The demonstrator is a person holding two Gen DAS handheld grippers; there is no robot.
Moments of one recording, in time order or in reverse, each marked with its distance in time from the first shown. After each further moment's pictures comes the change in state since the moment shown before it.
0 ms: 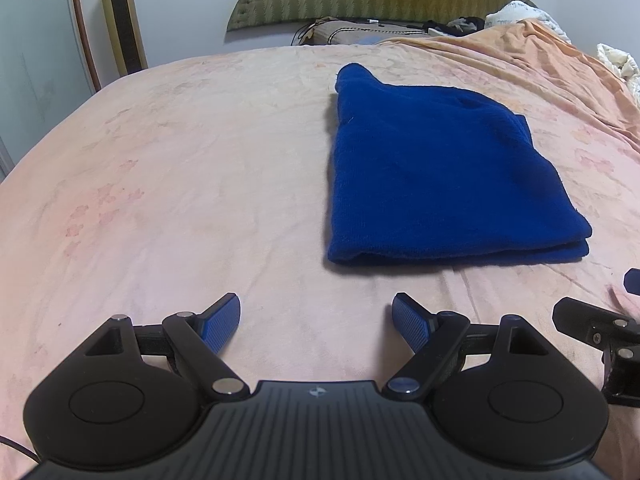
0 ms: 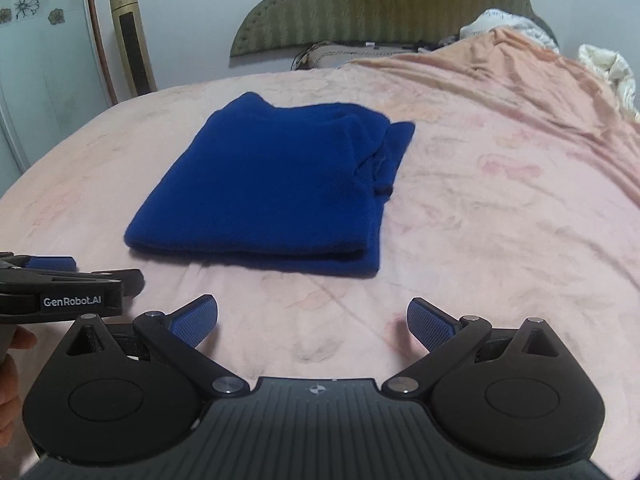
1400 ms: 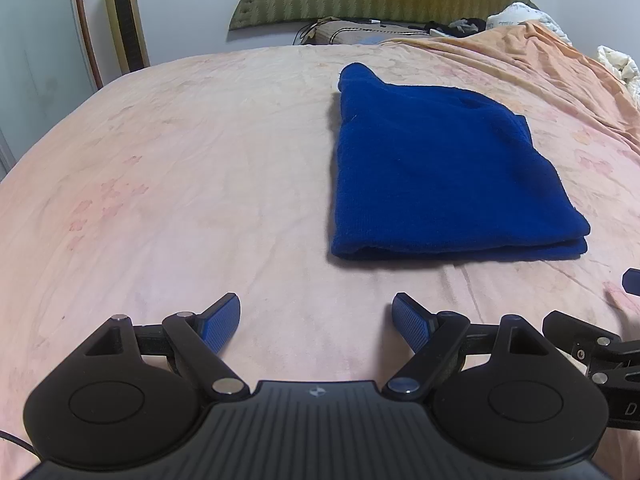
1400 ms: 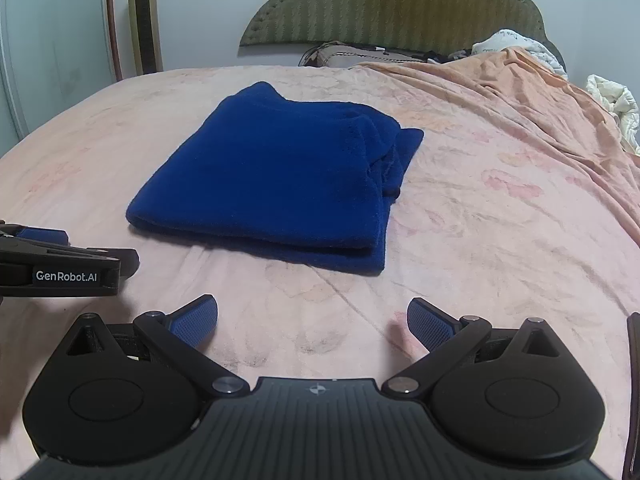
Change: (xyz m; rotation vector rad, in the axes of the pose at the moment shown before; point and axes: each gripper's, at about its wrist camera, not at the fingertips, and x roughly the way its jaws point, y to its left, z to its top) left arm -0.002 0.003 -0.002 -0.009 0.003 -0.003; right arm 0.000 0.014 -0.004 -0.084 0.013 -0.039
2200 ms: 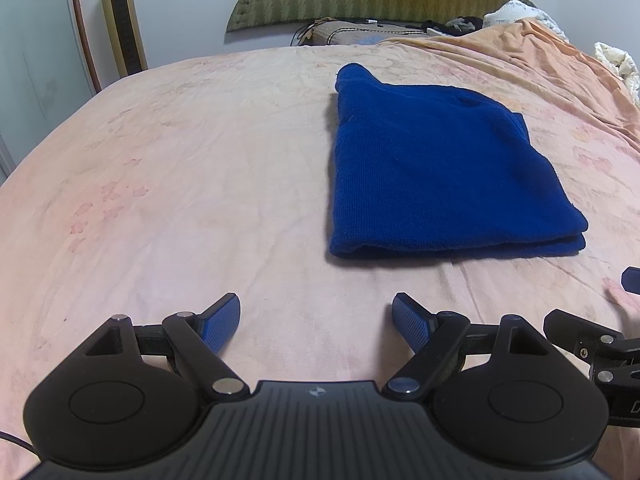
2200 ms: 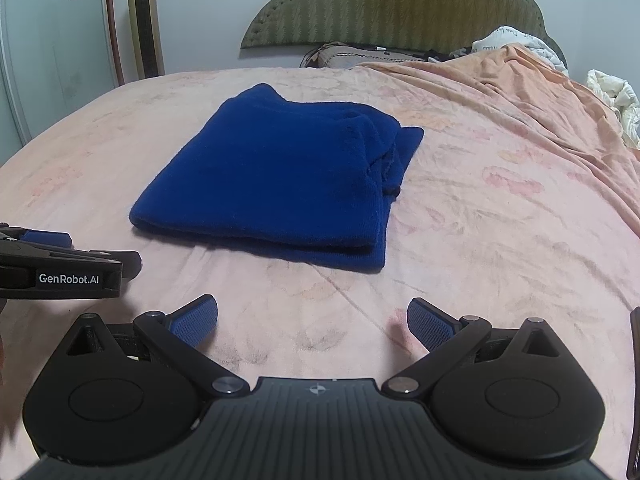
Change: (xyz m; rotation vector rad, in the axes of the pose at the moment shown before) left arm -0.002 -0.001 -0.001 0.014 -0.002 0.002; right arm 0.000 -0.001 -0.001 0.008 -0.002 0.013
